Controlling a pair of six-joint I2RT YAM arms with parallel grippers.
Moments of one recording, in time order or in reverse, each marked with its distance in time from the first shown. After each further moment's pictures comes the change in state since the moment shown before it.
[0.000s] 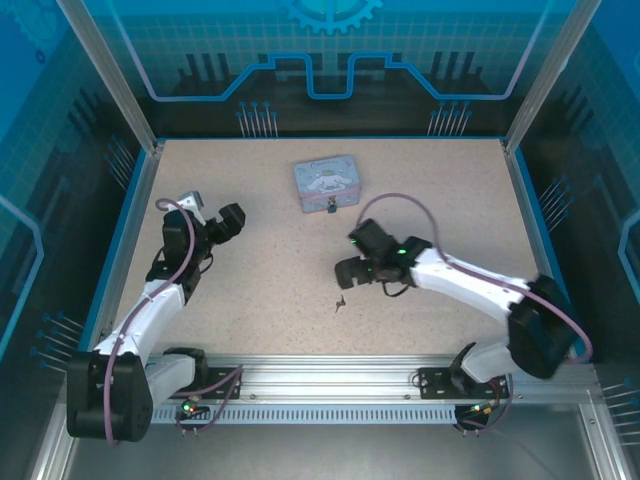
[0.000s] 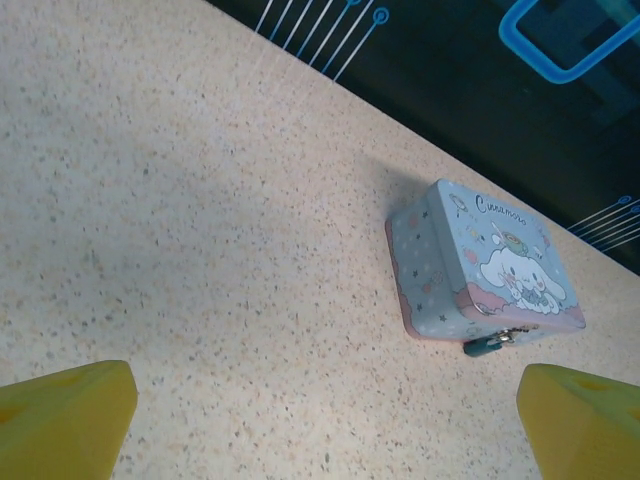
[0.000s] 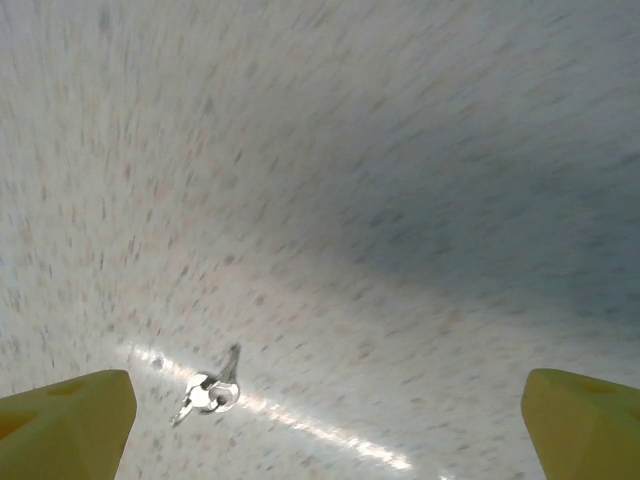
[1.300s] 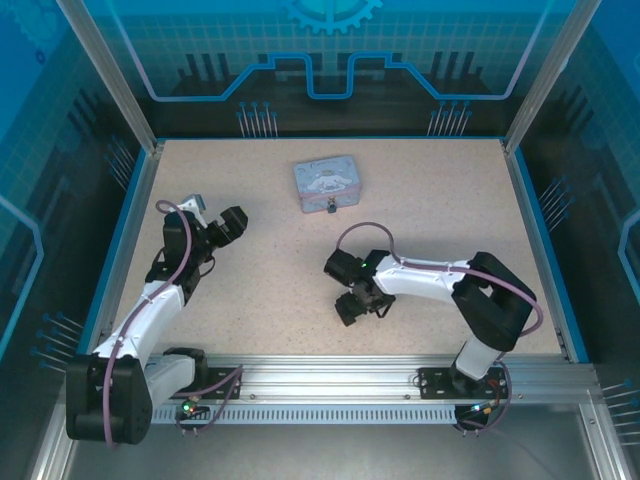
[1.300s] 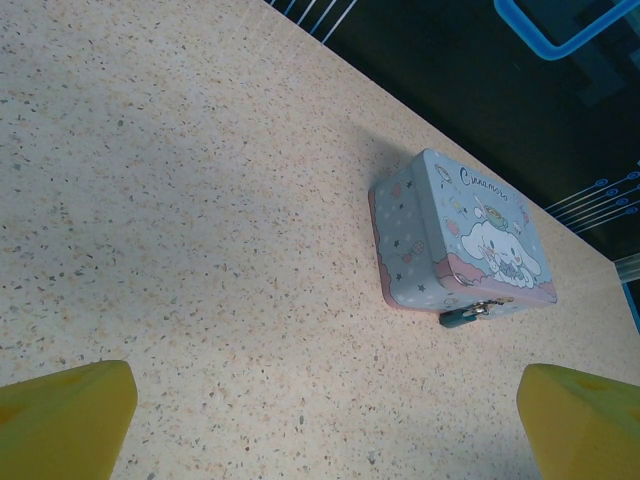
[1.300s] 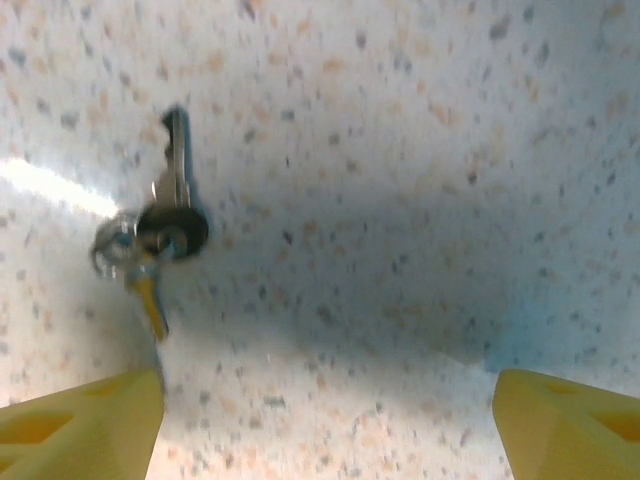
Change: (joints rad) left arm -0.004 -0.012 0.000 -0.043 0.055 -0.047; right arm 0.091 0.155 -0.042 -0.148 -0.051 -0.018
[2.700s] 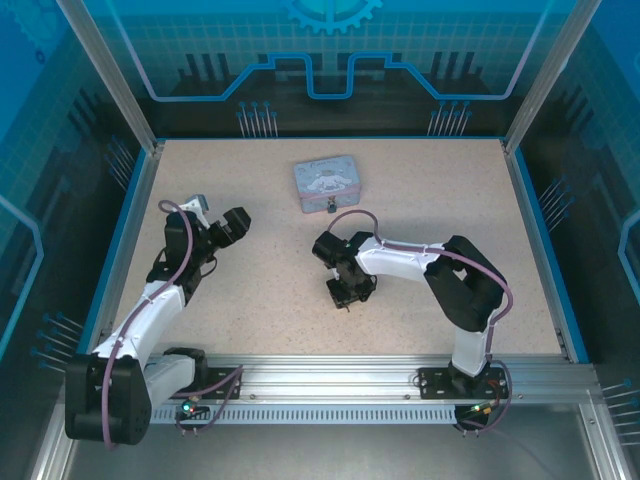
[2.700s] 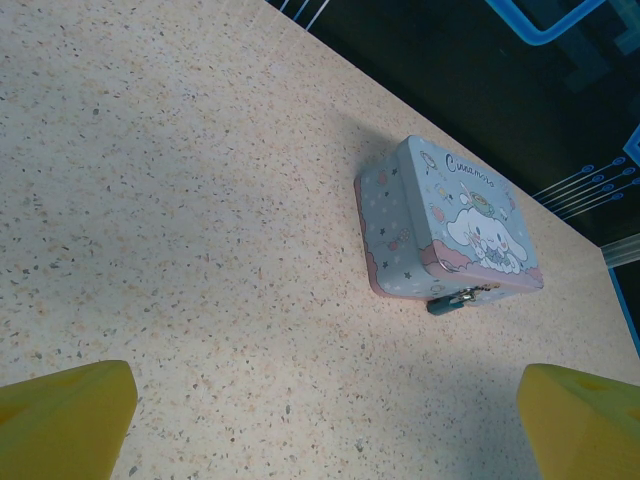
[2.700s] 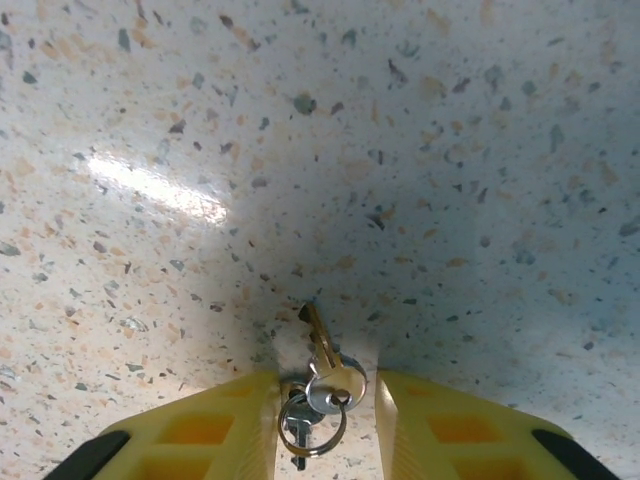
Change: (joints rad) left arm -0.015 0.000 0.000 0.000 0.018 -0.001; right arm -0.048 0.212 0.218 -0.044 -0.126 0.027
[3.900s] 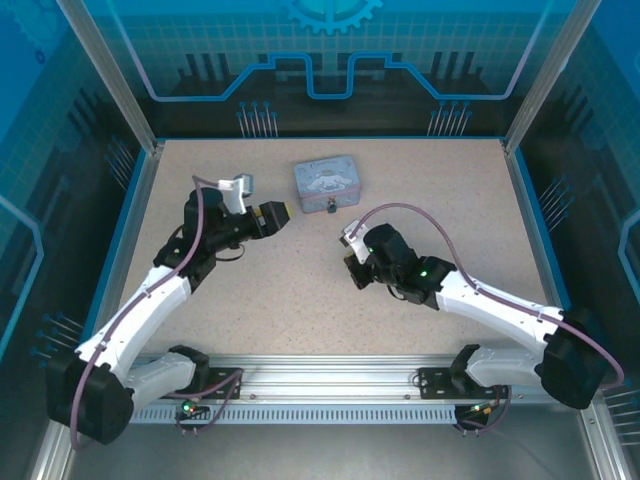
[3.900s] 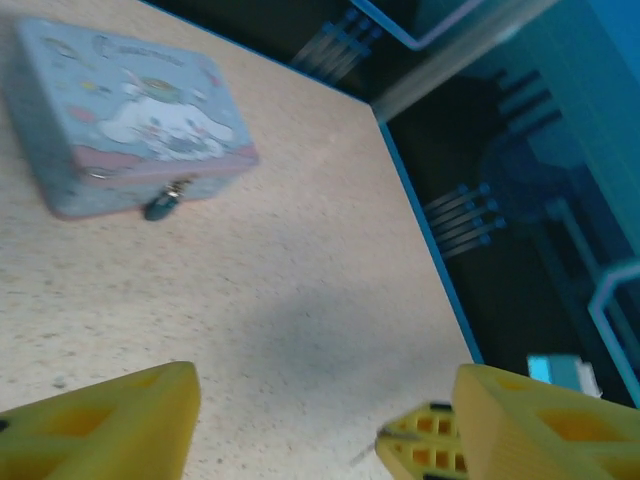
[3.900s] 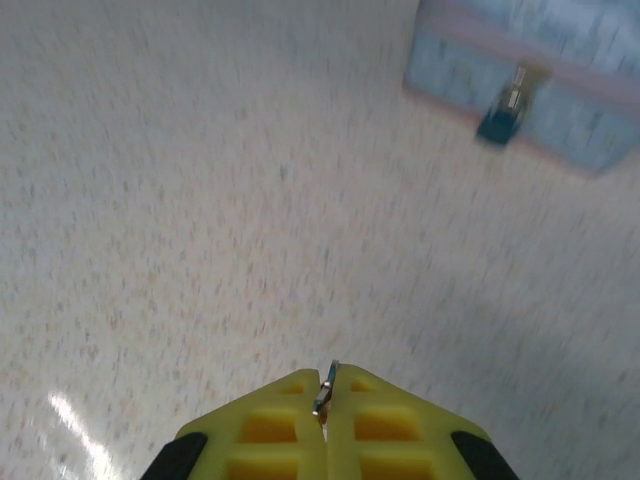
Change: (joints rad) left arm -0.297 0.031 0.298 -0.177 0.256 -0.056; right arm -0.042 -0.662 -0.383 0.598 0.145 -0.459
